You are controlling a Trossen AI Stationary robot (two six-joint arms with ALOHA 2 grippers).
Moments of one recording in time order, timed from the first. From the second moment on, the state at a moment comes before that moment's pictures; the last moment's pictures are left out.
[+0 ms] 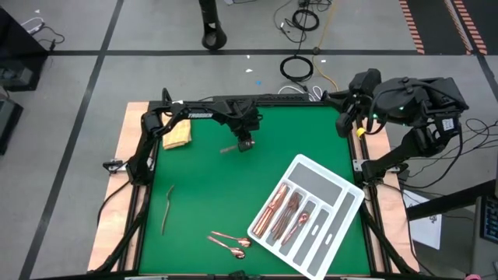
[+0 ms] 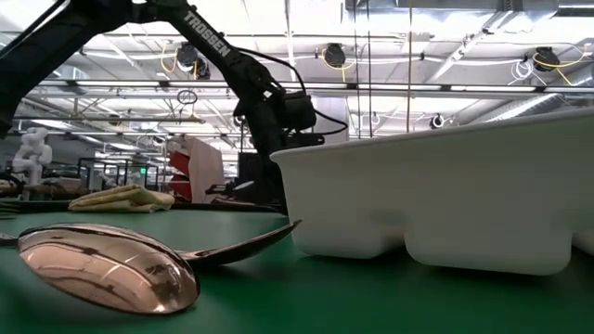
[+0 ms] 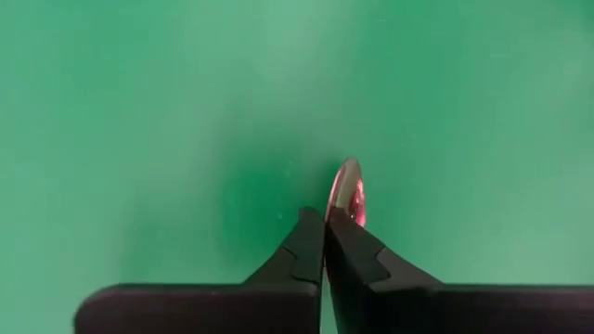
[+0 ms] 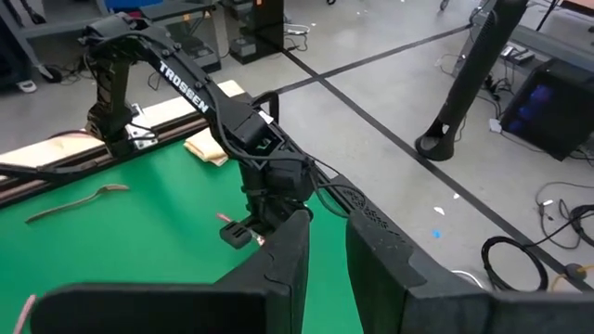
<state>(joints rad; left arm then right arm) 0.47 2.14 1.52 -0.64 0.24 0.25 0.11 1.43 2.35 -1.54 0.63 0.42</state>
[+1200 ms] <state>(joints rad) -0.20 2.15 1.64 0.05 -0.14 -0.96 0.11 1.28 2.35 -1.57 0.62 0.38</state>
